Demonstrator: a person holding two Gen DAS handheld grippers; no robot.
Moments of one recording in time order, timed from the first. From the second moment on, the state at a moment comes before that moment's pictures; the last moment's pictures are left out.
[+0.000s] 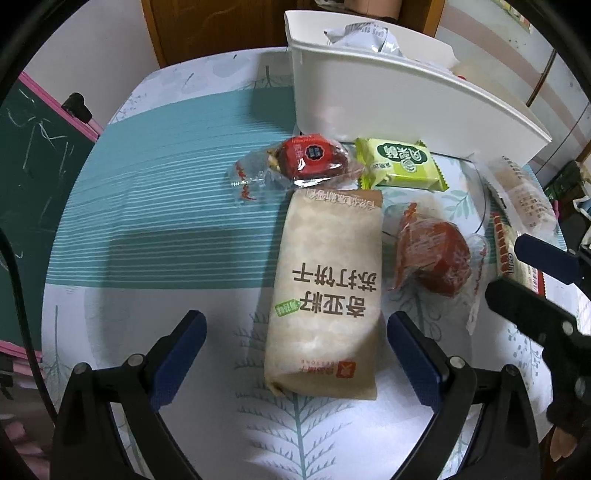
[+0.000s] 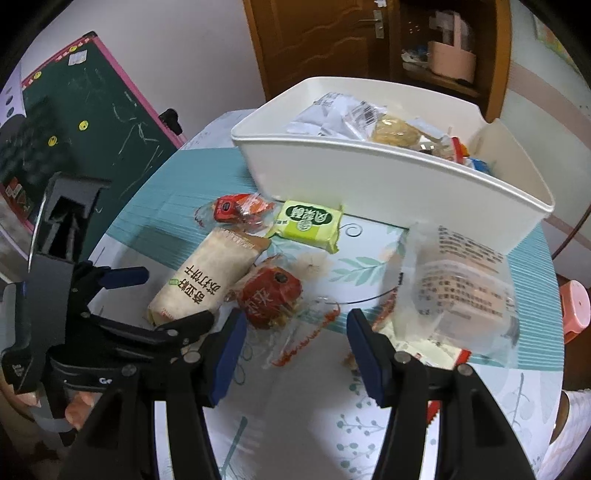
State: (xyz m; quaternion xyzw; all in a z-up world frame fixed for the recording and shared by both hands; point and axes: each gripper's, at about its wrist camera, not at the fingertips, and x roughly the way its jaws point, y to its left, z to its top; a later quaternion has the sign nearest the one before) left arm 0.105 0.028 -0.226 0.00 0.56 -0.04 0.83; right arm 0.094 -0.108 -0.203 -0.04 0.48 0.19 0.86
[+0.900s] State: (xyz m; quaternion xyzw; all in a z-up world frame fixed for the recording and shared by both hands) left arm 0.113 0.034 -0.220 0.01 0.54 -0.07 0.84; right arm 0.124 -0.075 -0.231 -0.08 0.50 0.25 0.83
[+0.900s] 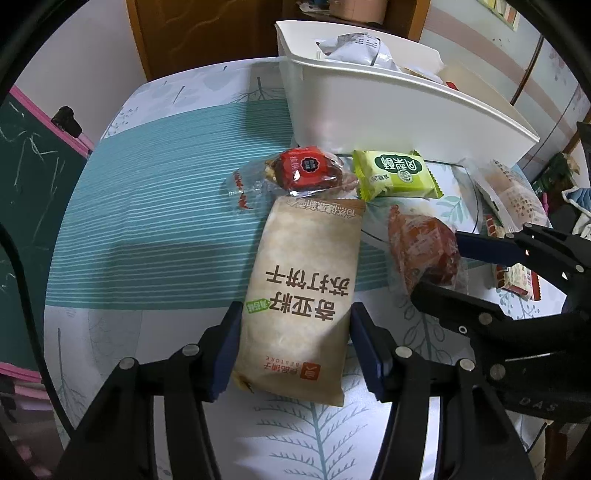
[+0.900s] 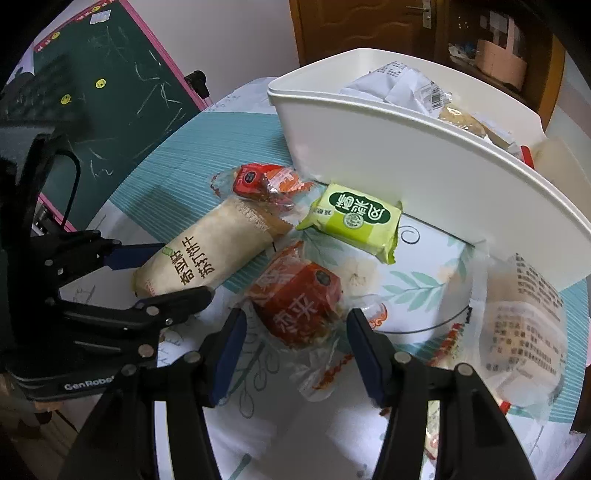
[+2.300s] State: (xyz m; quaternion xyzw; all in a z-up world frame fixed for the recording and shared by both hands) left arm 0.079 0.021 -0.142 -0.02 0.47 -0.11 0.87; right arm 0.092 -0.099 -0.178 -0.03 0.45 0.23 0.86
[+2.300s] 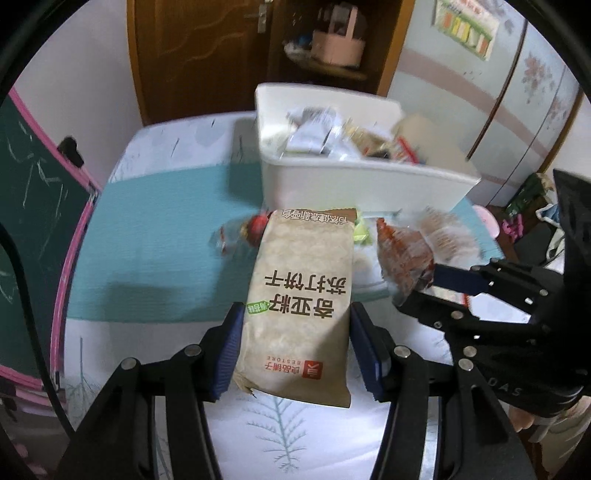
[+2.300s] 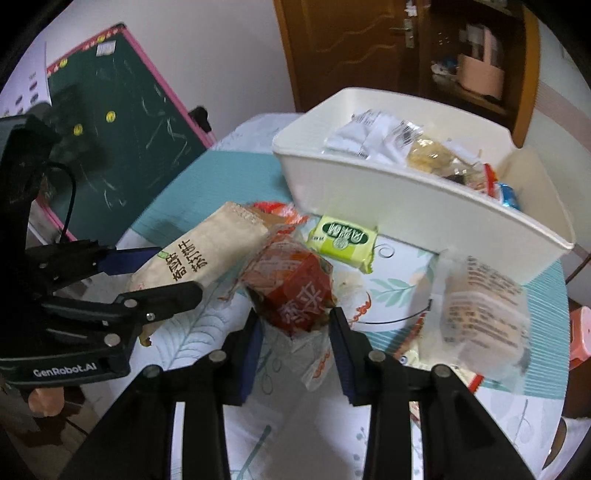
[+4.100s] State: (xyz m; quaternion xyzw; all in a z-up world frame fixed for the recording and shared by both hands) left arm 0.266 -0.075 -0.061 0.03 0.43 -0.11 0.90; right arm 0.236 -0.227 -0.083 0.08 0.43 0.03 0.90
